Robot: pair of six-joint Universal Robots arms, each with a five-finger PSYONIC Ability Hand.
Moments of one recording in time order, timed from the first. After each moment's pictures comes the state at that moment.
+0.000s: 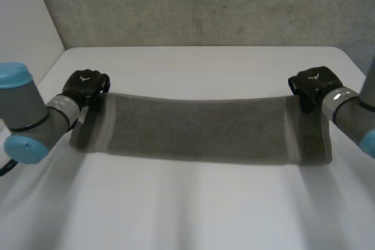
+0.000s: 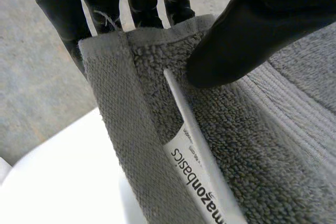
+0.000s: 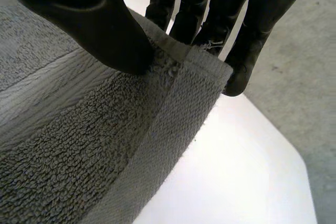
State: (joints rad) left arm 4.57 -2.29 -1.28 3.39 -1.29 3.46; right arm 1.75 -0.97 1.23 0.06 1.40 2.59; left_hand 1.45 1.52 1.55 1.52 1.50; right_hand 1.34 1.34 1.34 1.34 1.17
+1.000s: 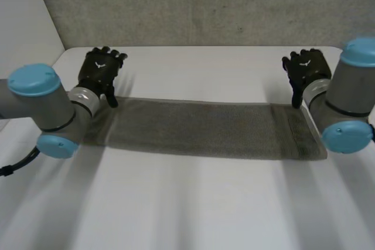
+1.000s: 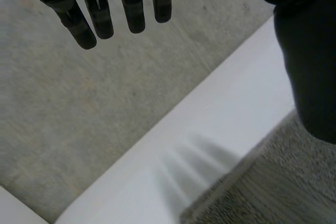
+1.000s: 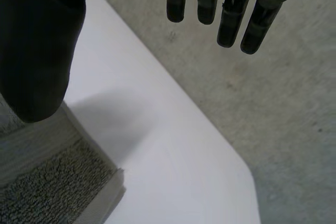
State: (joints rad) left arm 4.46 -2.29 -1.26 3.56 -1.41 3.55; right arm 1.86 -0.92 1.15 -0.09 1.60 2.58; left_hand 0.28 0.26 0.25 0.27 0.22; right_hand 0.23 0.25 0.25 0.25 0.06
